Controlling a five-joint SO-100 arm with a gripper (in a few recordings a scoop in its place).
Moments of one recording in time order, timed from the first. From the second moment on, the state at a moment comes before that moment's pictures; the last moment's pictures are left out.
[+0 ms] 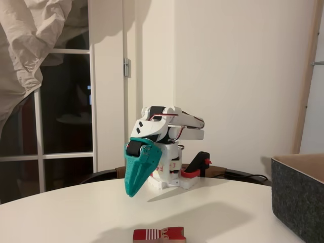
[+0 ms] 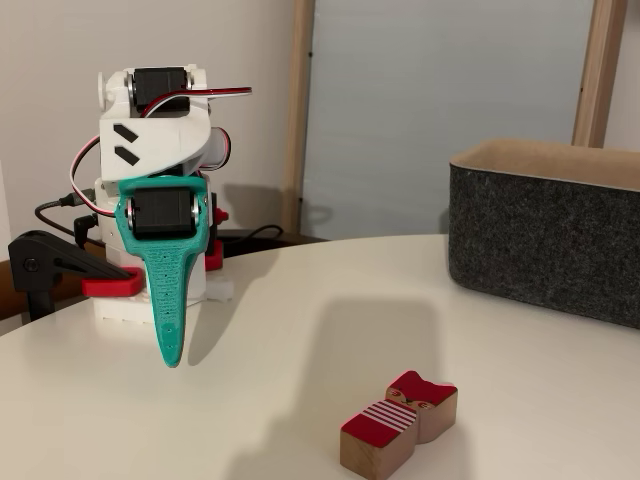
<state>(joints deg) 44.6 191.7 176.9 70.8 86.2</state>
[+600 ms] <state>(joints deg) 43.2 191.7 176.7 70.8 91.8</state>
